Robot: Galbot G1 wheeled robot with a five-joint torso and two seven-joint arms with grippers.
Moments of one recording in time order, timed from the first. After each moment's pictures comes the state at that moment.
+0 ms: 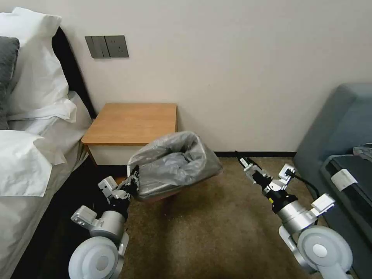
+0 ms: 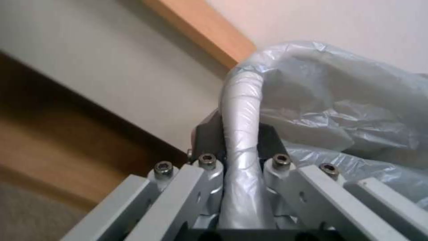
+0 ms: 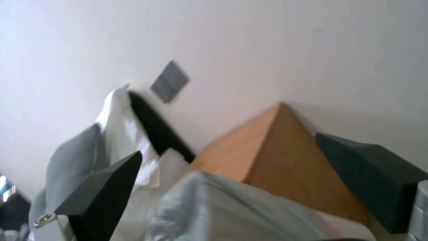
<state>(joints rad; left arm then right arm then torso) 1.52 -1.32 -0.47 -2.25 -0.85 0.15 -0.22 -1.44 1.11 0.59 2.34 1.13 -0.29 -0.08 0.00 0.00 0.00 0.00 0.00</state>
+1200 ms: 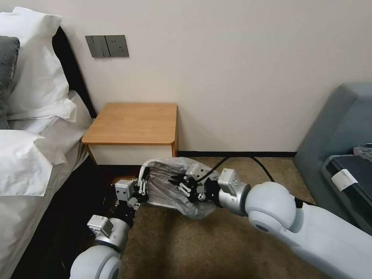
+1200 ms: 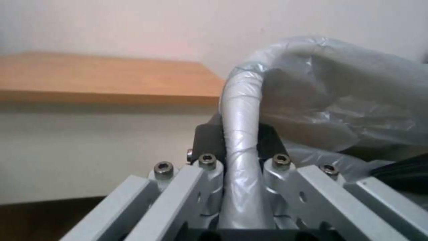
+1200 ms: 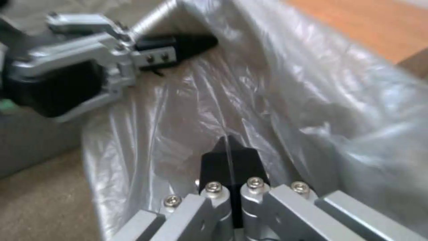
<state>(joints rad) 1.58 -1.29 -0.45 -2.24 -0.29 0.01 0.04 -0.62 0.82 -0.32 2.24 0.69 -0.72 0.03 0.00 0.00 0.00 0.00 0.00</state>
